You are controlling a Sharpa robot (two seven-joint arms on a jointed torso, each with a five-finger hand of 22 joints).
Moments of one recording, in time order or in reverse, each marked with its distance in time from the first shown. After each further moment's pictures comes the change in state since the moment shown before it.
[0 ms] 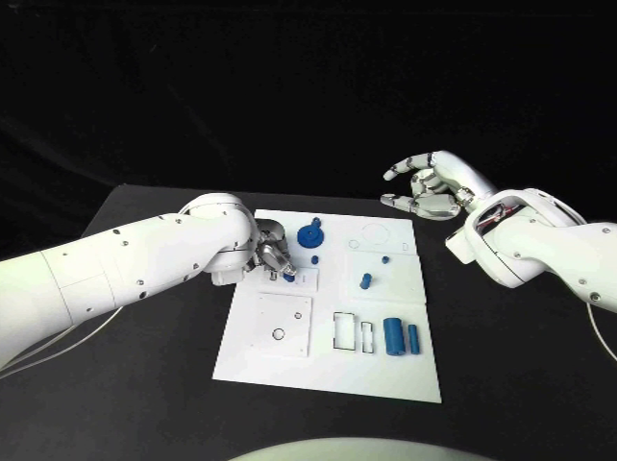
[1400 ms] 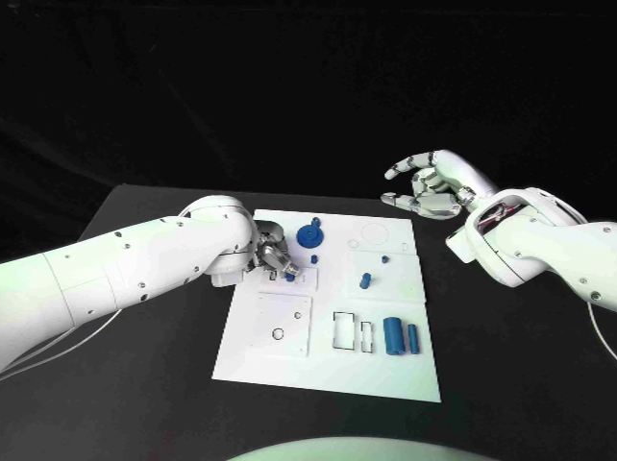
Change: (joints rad) left arm -0.006 0.003 -0.003 -0.004 -0.020 -0.006 0.000; left_hand -0.118 -0.029 -0.124 0.040 -0.024 0.055 -0.025 0.001 0.000 0.023 -0.017 0.026 0.002 0.000 -0.014 0.004 0.000 0.000 0.007 -0.014 0.000 0.017; right arm 0.000 -0.002 0.000 -0.002 0.001 -0.002 0.002; right_hand 0.000 0.000 -0.006 0.011 0.000 0.000 0.000 0.000 -0.001 0.000 0.000 -0.004 -0.004 0.000 0.000 -0.006 0.000 0.000 0.000 0.000 -0.008 -0.002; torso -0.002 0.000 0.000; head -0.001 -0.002
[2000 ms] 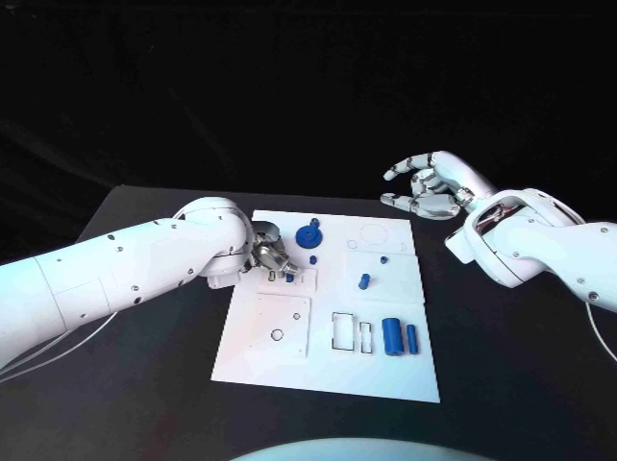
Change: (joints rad) left arm -0.005 -0.018 0.009 0.015 0.000 -0.020 -0.001; left_hand 0.000 0.000 -0.109 0.056 -0.024 0.012 -0.002 -0.002 0.002 0.041 0.002 0.070 0.113 0.000 0.000 0.004 0.000 0.000 0.003 -0.003 0.000 0.001; right arm -0.002 0.000 0.000 -0.004 0.001 -0.001 0.002; right_hand -0.004 0.004 -0.003 0.003 0.000 0.000 0.000 0.000 -0.001 0.000 0.000 0.000 -0.002 0.000 0.000 0.000 0.000 0.000 0.000 0.000 0.000 -0.002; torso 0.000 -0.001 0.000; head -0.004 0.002
